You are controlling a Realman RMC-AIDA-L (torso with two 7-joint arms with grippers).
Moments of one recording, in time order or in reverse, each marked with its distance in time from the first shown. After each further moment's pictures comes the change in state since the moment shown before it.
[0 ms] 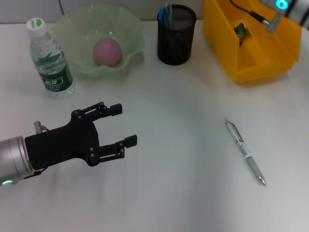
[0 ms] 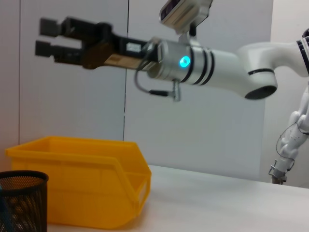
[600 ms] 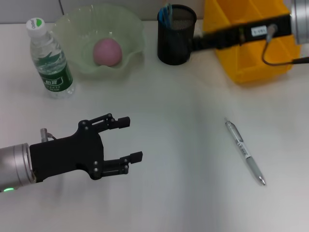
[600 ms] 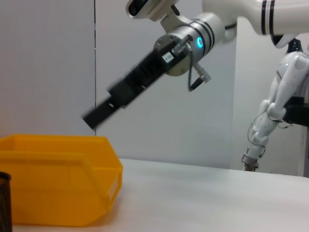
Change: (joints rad) left arm -0.007 0.002 0.020 0.002 0.054 0.034 0.032; right arm -0.036 -0.072 0.080 -0.394 -0.811 -0.506 0.865
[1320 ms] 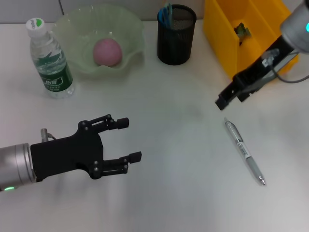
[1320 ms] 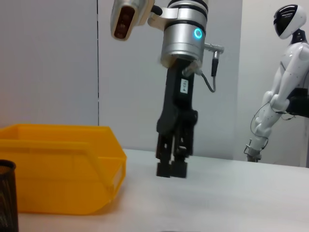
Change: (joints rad) left arm -0.004 0.001 0.000 0.000 0.013 -0.026 -0.006; right arm 0.275 0.002 -0.082 0.034 -0.702 -0.211 0.478
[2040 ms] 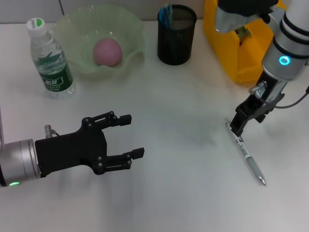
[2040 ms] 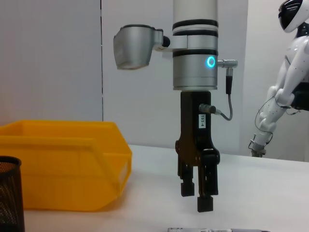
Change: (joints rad) left arm -0.019 -0.005 0.000 -0.007 0.002 -0.031 0.000; right arm 0.044 0.090 -0.146 0.085 -0.237 0.071 0.086
